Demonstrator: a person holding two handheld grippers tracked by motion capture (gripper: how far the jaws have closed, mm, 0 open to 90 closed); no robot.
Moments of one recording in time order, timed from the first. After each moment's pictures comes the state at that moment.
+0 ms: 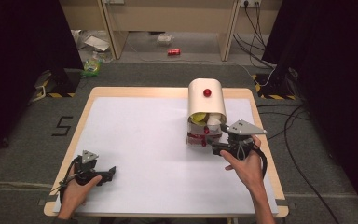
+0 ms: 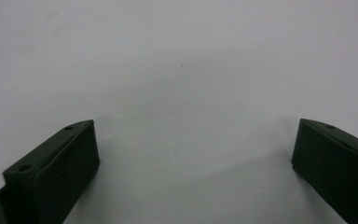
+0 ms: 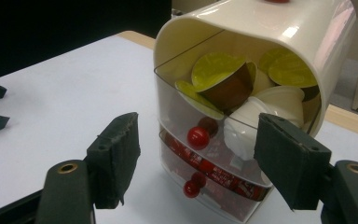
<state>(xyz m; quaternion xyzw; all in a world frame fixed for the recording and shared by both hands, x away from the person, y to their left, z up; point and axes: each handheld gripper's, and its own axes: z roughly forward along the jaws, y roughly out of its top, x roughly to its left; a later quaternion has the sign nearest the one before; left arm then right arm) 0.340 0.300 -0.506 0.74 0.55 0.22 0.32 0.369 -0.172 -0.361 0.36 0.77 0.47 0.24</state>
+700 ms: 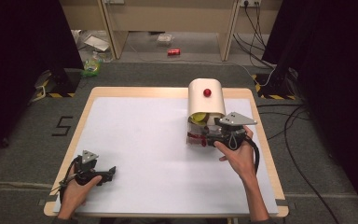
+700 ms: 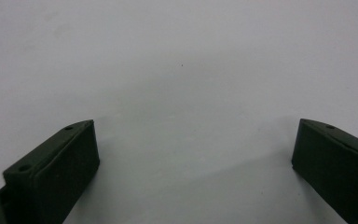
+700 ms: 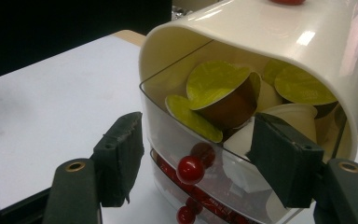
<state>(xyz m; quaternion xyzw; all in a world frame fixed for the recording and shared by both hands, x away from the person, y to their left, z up) 0.340 0.300 -0.506 0.74 0.55 0.22 0.32 0.398 -0.160 -0.365 0.36 0.77 0.46 0.23</state>
